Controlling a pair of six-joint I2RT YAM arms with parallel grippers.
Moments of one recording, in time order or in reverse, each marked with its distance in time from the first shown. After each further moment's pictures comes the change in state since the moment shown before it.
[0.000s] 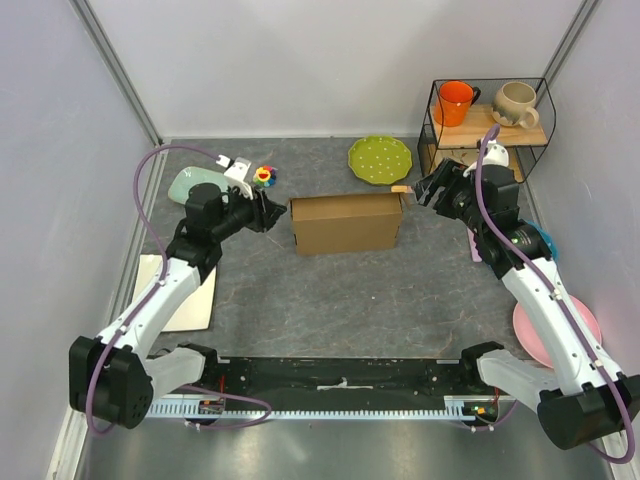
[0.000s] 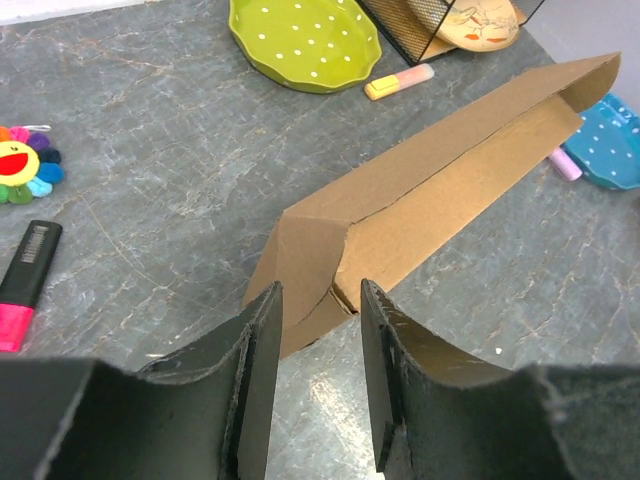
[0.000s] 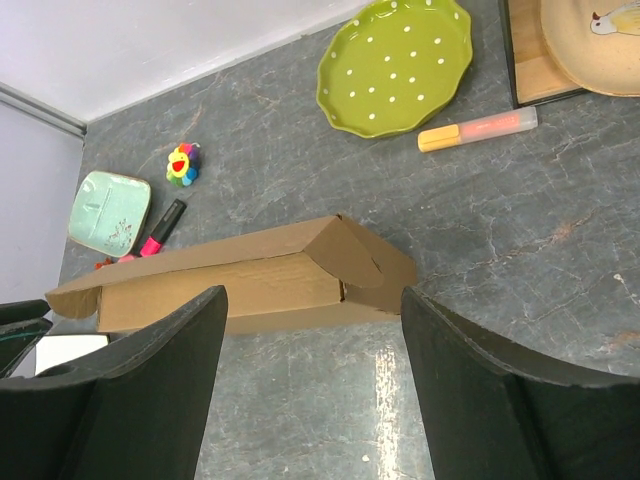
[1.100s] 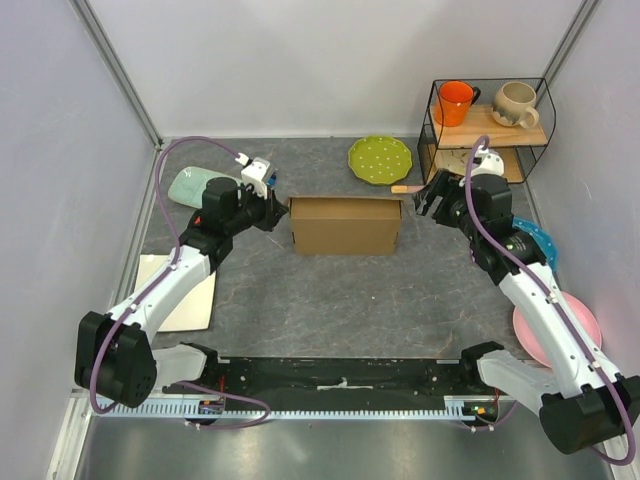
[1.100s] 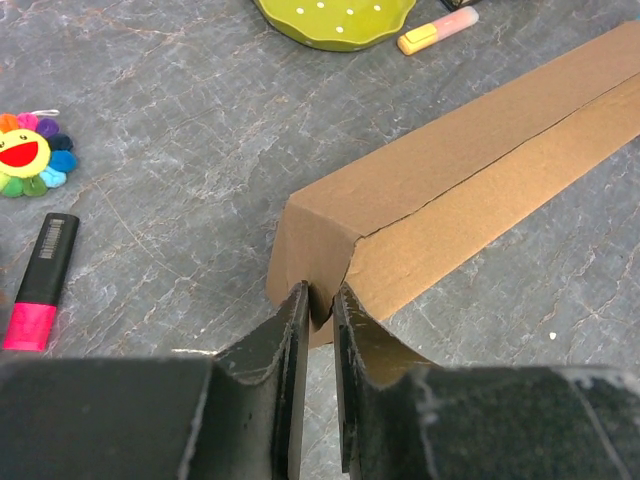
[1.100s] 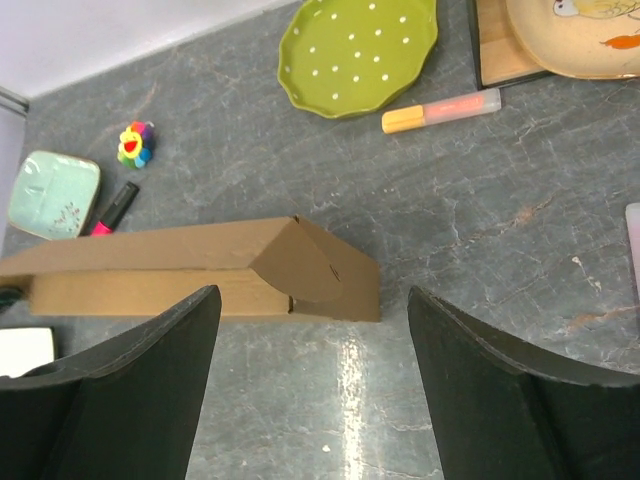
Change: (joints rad) left arm -0.053 0.120 0.056 -0.046 -0.072 0.125; right arm 0.010 -0.018 -0.060 0.013 0.048 -0.045
